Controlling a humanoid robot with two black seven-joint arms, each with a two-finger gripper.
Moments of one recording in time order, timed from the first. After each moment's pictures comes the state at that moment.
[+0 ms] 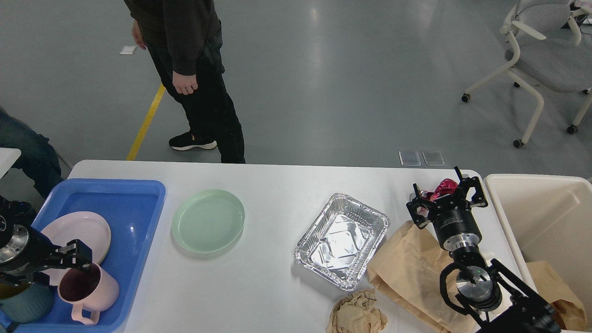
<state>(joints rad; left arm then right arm) -1.49 0.73 1.23 -1.10 0.30 -0.50 -0.09 0.24 -0.17 1.09 0.94 -0.09 0.20 0.39</state>
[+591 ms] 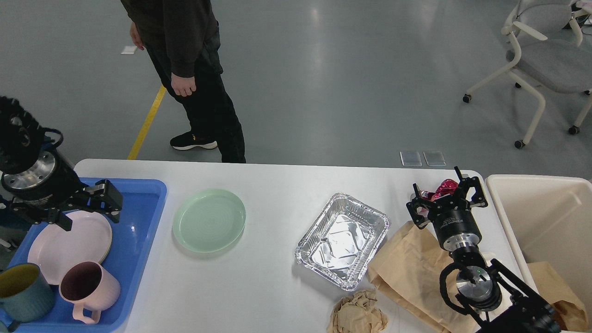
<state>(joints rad) -2.05 0.44 1.53 -1.36 0.08 -0.65 -0.09 0.24 -0.17 1.09 0.94 -0.09 0.20 0.39</state>
